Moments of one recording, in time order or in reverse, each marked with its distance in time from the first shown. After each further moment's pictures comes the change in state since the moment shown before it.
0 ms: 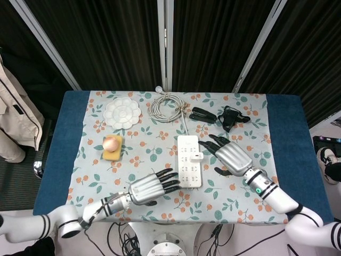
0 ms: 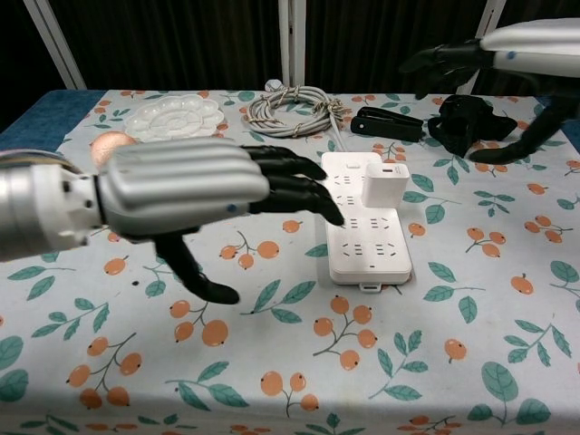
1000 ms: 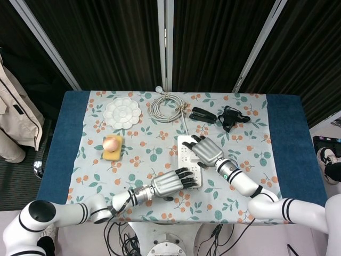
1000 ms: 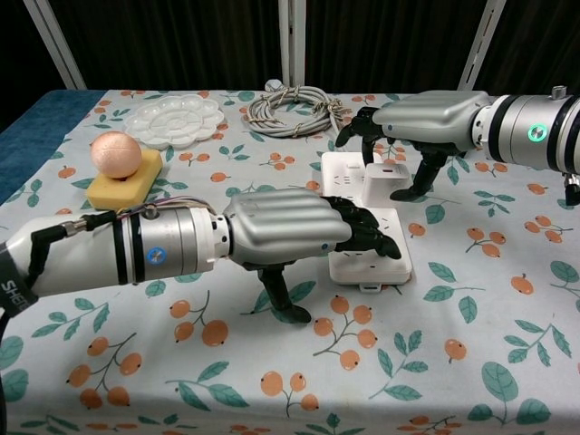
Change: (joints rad) left arm -0.195 -0.292 0.049 0.383 -0.136 -0.047 -0.147; right arm 0.216 -0.308 -0.029 0.300 0.308 -0.140 -0.231
